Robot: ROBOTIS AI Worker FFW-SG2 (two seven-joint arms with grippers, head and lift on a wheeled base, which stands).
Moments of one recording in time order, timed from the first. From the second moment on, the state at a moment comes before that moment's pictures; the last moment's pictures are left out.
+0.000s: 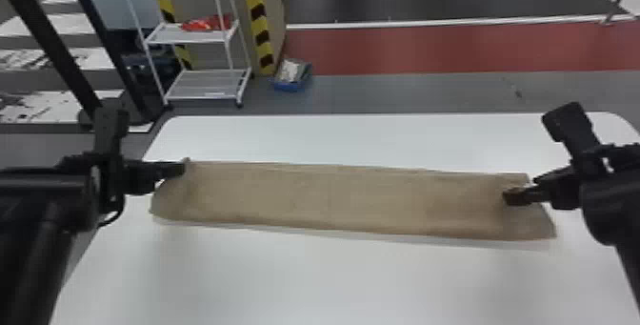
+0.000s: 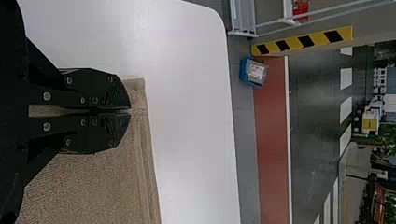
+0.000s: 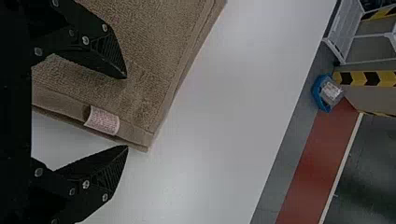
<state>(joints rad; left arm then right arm) -0.34 0.39 0.19 -1.30 -0.04 0.74 -0.59 -0.37 -0.12 -0.06 -1.41 0.68 0.87 0.87</state>
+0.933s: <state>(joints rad) -0.32 0.39 0.19 -1.30 -0.04 0.73 -0.60 -0.37 -0.12 -0.06 -1.41 0.68 0.87 0.87</state>
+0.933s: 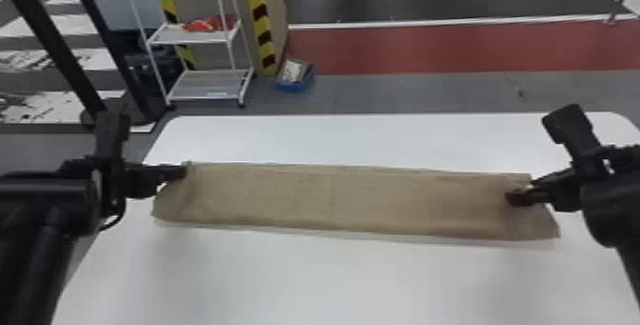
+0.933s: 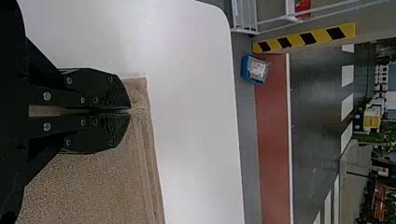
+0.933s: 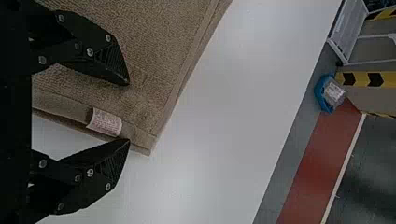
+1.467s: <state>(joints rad) -0.32 0.40 0.19 -1.31 -0.04 0.73 -0.60 -0.37 -0.12 -0.08 -1.42 0.67 0.86 0.85</state>
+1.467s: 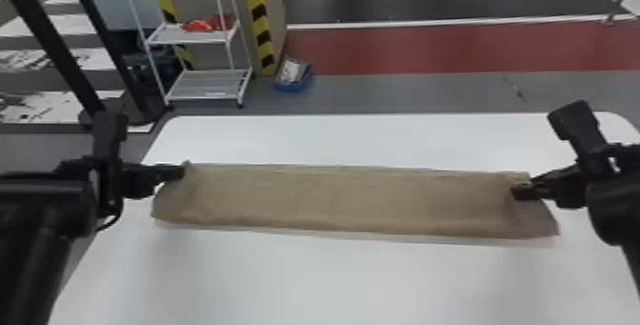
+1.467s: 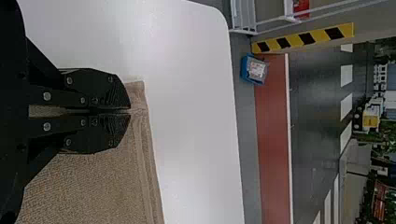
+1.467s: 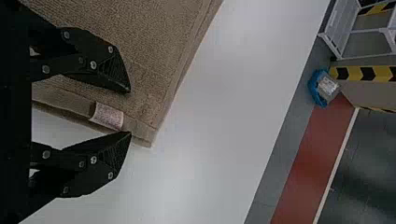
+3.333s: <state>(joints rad) -0.31 0.40 0.20 -1.31 -0.04 0.69 -0.61 -0.37 -0.13 -0.08 -1.41 0.69 0.85 0.85</state>
